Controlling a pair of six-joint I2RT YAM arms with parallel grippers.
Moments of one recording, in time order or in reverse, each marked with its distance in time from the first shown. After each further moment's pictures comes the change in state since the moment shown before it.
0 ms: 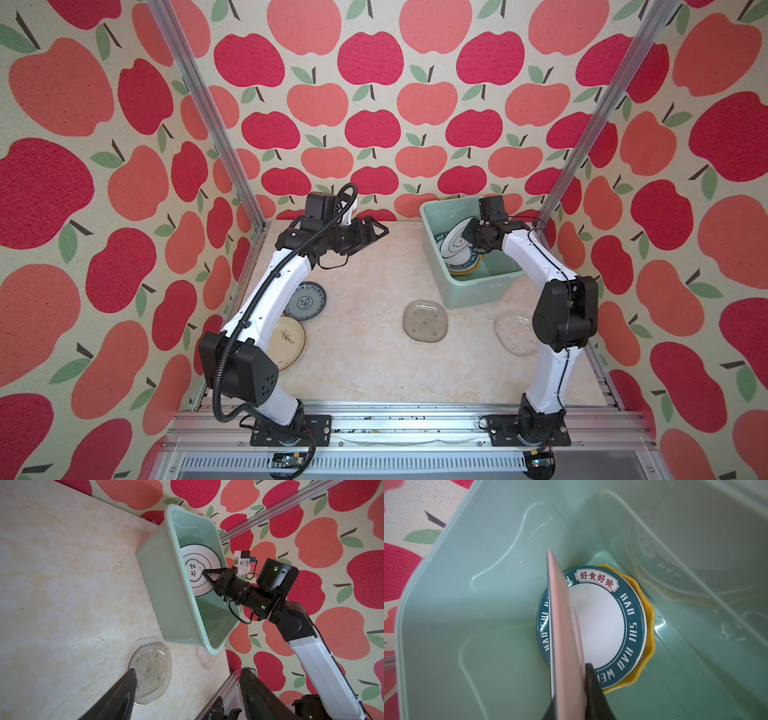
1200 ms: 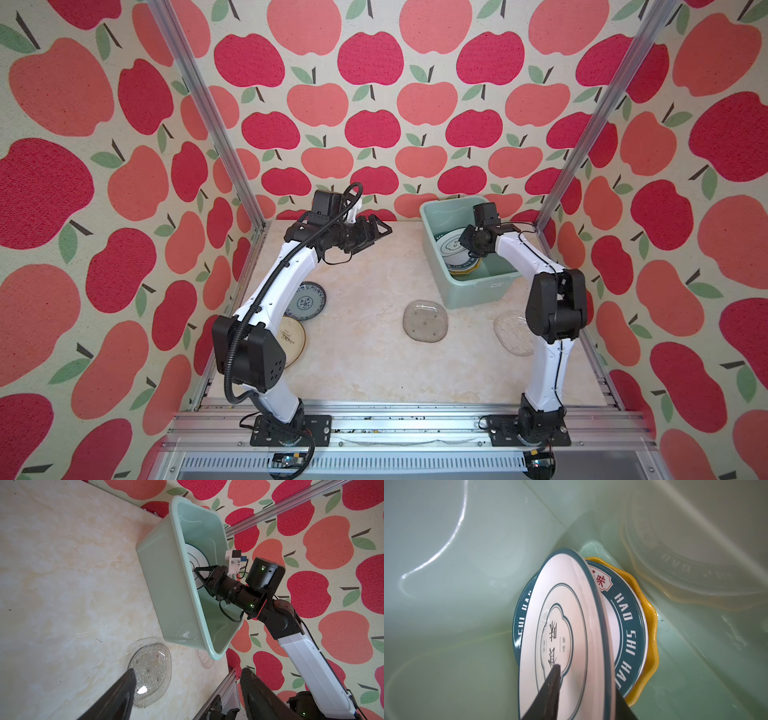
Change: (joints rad) left arm 0.000 0.092 0.058 -0.012 0.029 -0.004; right arm 0.000 0.082 -0.013 0.039 0.007 0.005
